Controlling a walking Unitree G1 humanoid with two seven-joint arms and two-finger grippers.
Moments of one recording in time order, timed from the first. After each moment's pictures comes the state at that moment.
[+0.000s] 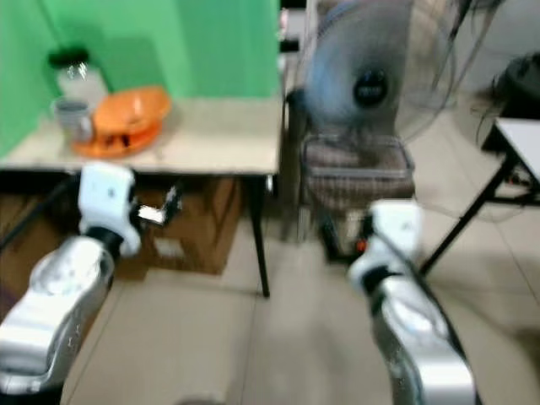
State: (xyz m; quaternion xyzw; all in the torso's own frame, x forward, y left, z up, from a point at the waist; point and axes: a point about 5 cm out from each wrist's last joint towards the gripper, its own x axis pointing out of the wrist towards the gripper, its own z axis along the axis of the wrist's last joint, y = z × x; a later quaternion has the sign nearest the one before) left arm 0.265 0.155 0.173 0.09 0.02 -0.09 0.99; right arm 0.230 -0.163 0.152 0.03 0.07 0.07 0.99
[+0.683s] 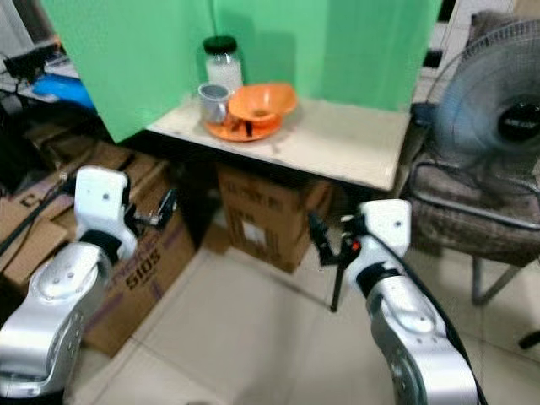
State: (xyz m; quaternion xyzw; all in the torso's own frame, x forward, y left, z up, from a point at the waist) left arm 0.263 0.158 0.171 0.08 0.02 -0.08 0.99; right arm 0.229 -0.164 0.152 0.03 0.08 0.09 0.99
